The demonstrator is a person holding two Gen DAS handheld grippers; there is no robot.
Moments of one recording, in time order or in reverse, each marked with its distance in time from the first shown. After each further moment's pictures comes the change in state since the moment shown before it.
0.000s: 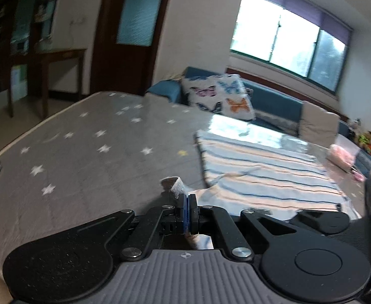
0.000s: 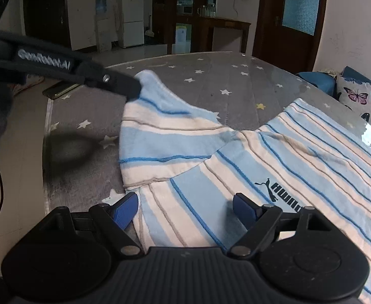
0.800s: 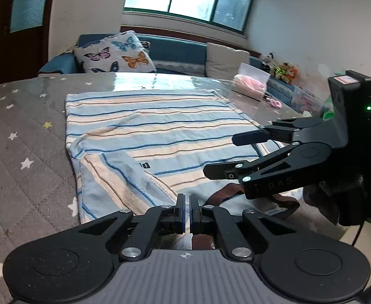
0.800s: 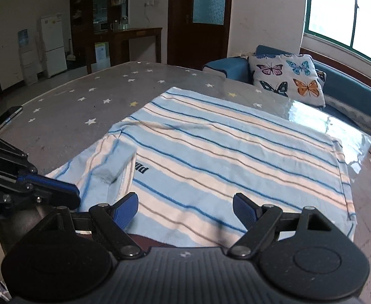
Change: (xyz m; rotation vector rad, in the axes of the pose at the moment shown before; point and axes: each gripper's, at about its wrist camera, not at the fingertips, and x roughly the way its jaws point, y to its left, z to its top) left arm 0.050 -0.104 -0.031 0.271 0.218 -0.387; right arm -0.086 -0.102 -0.052 0.271 -0.043 -0.286
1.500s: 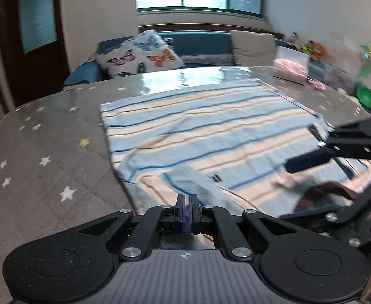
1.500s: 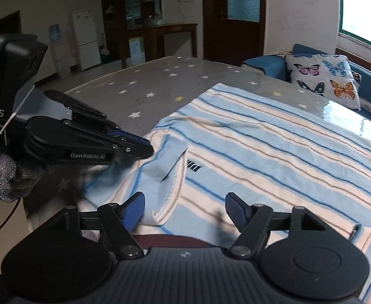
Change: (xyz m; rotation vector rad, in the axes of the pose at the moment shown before) left arm 0.039 0.044 0.016 0.118 0.040 0.184; right arm 0.009 0.033 0.002 -0.060 0.022 0.168
